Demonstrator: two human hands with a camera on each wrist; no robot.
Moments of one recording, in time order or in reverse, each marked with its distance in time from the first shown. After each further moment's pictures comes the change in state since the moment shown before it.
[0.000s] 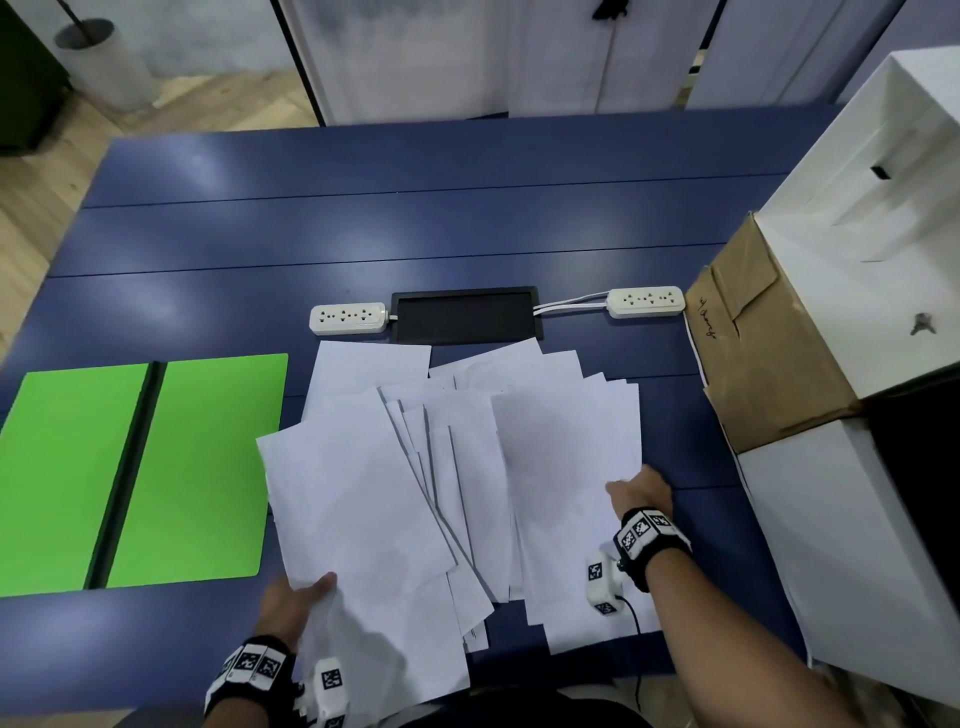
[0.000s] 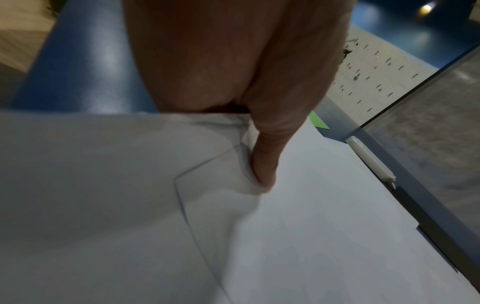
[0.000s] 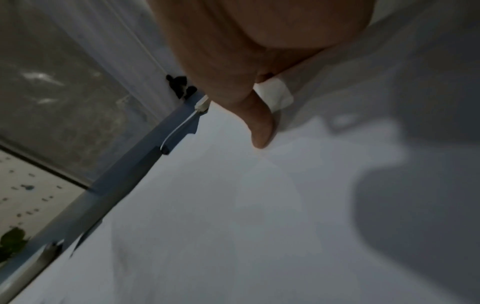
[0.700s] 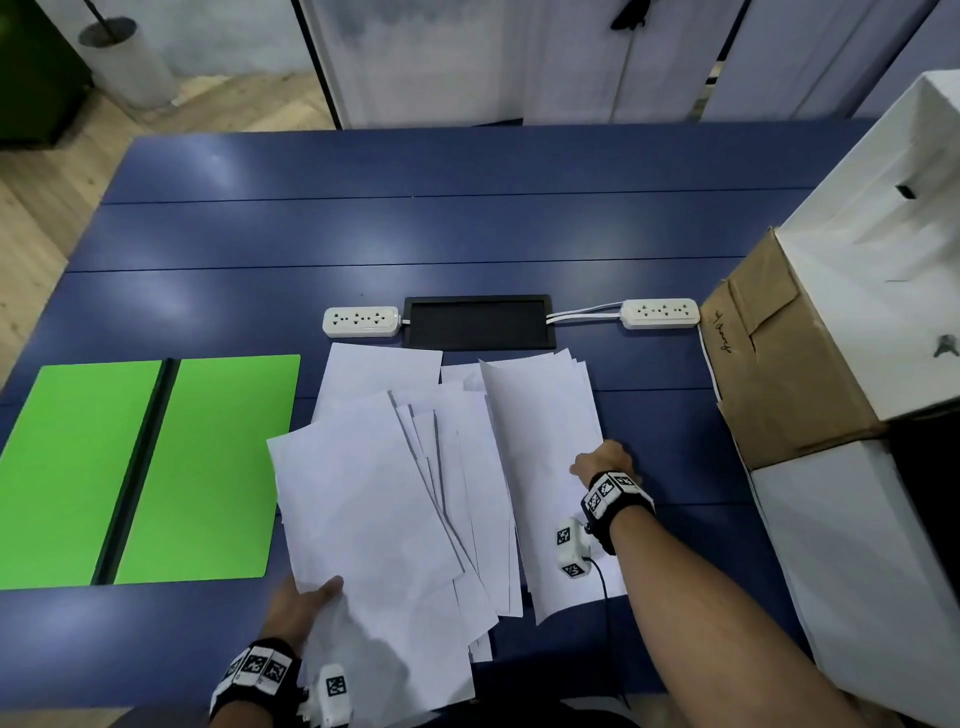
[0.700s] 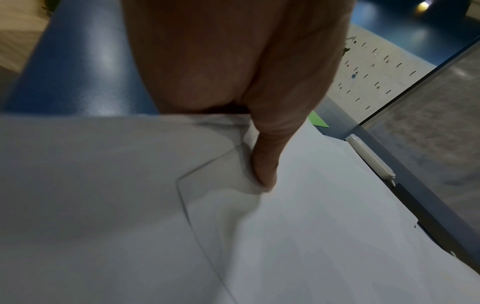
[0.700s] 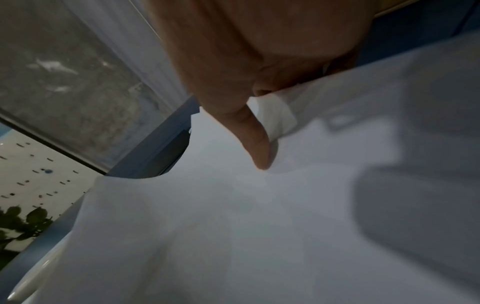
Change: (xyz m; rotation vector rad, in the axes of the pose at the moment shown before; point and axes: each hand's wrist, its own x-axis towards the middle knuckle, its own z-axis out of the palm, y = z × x) left_hand 0.001 0.001 0.001 0.006 -0.021 -0.001; right_hand 0.008 -0.073 0.030 -0.039 -0.138 -0.076
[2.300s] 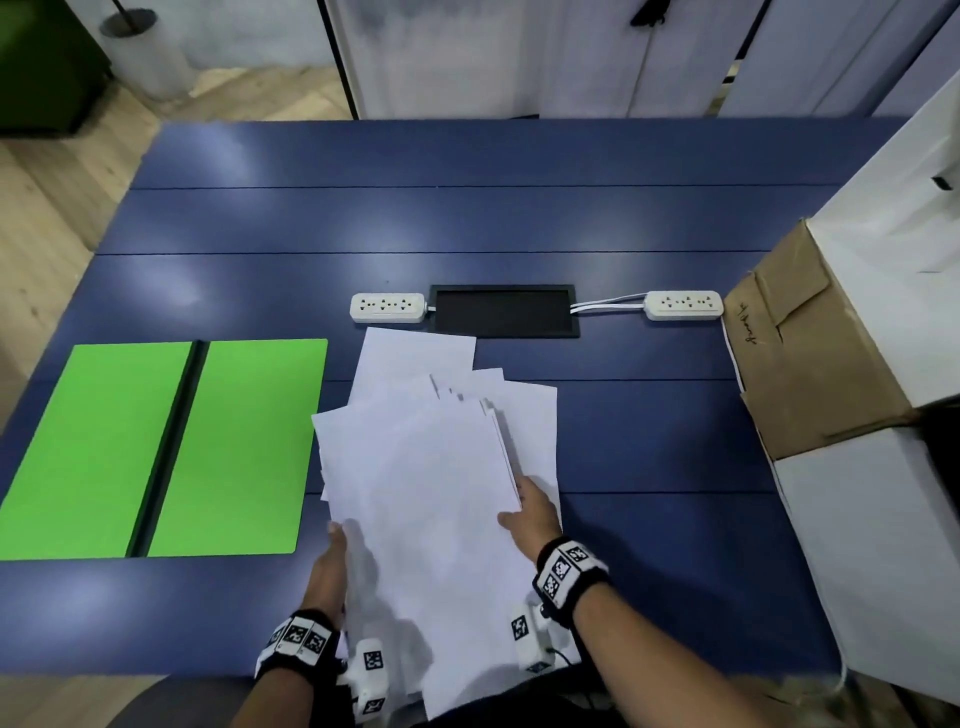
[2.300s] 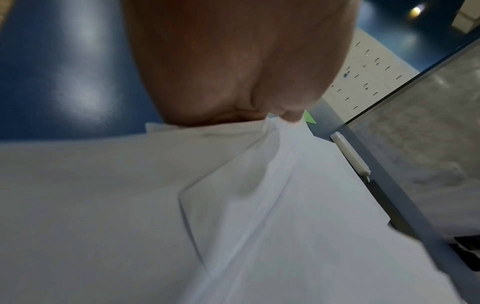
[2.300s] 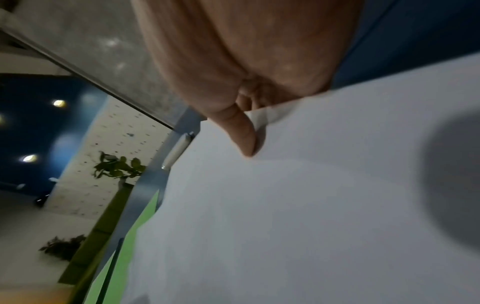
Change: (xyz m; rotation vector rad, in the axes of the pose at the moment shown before) left_hand -0.004 0.012 0.008 -0.152 -0.020 -0.115; right_hand -0.144 0.005 0.095 0.303 -0.416 -0.343
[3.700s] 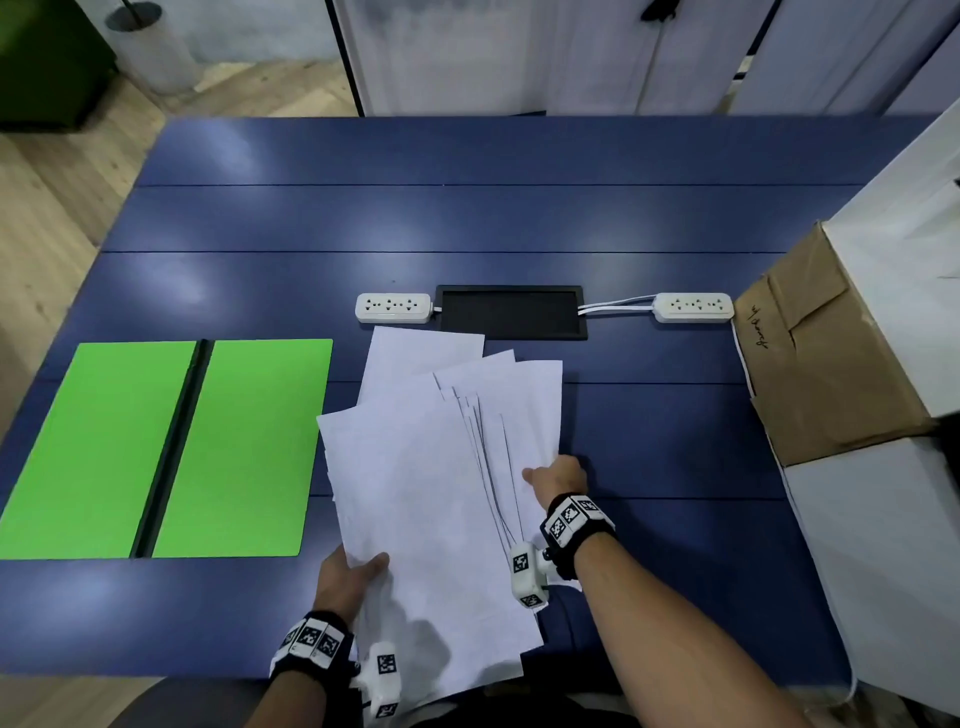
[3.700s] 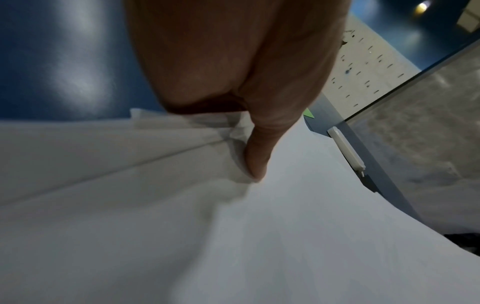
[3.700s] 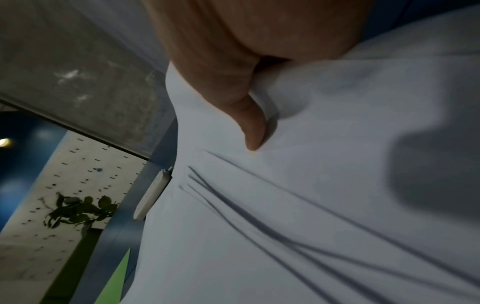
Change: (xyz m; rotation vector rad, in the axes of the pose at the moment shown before) left_hand 0.009 -0.017 -0.001 0.126 -0.028 0.173; right_hand 0.055 -0.028 -0.027 -0.094 0.324 0.278
